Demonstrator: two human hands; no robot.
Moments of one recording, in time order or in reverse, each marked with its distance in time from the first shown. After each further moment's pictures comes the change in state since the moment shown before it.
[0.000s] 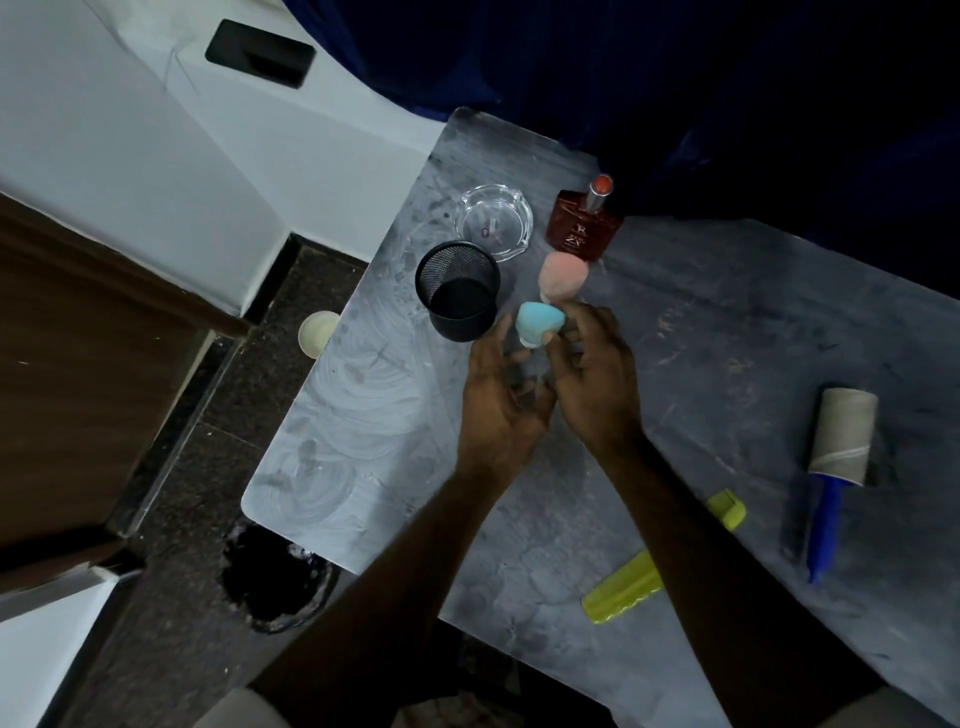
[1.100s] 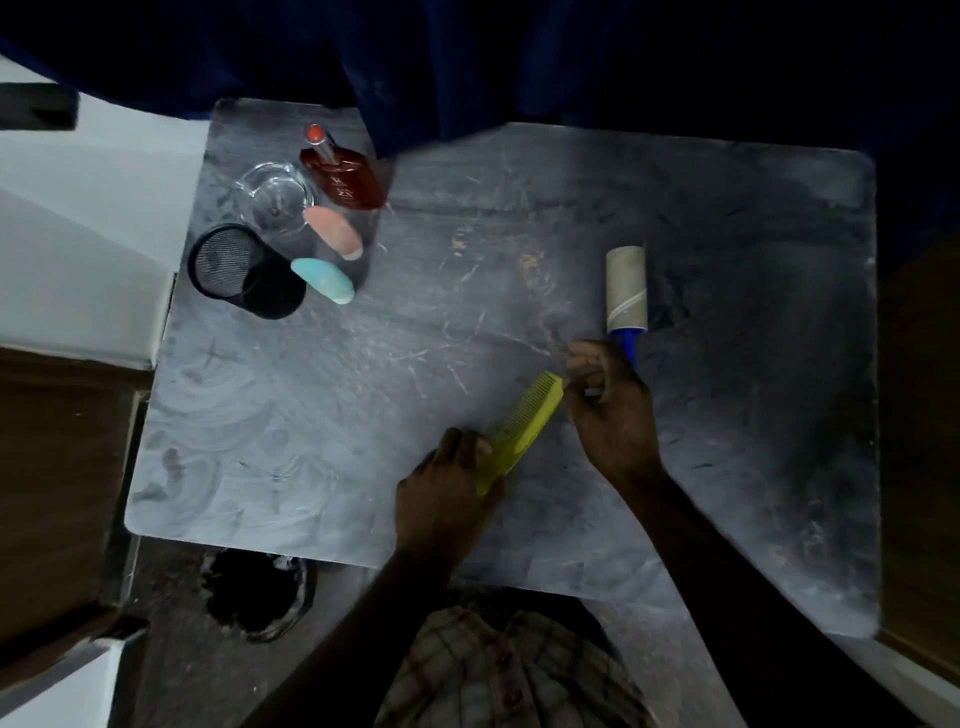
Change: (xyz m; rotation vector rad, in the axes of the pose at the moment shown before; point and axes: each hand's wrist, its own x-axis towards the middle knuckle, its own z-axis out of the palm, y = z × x) left_hand -0.175 -0.012 0.071 1.245 -0.434 0.257; right_hand -0.155 0.134 -0.159 0.116 0.207 0.337
